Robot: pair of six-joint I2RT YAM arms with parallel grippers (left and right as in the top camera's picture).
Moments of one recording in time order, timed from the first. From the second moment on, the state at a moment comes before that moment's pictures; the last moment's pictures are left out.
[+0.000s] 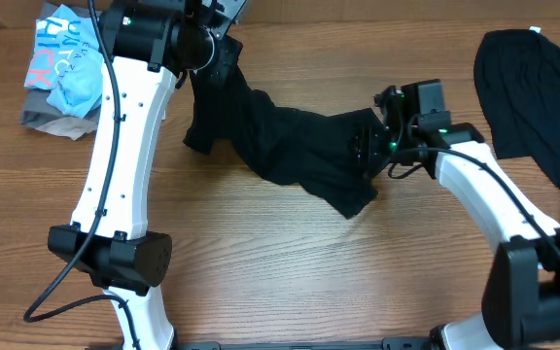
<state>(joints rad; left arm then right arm) -0.24 2.01 2.38 -1.35 0.12 0.24 0.17 1.71 1.15 -0.52 -0.33 0.18</state>
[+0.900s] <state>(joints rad) -0.22 2.01 2.38 -1.35 0.04 0.16 -0.04 1.87 1.52 -0.48 -0.36 0.33</state>
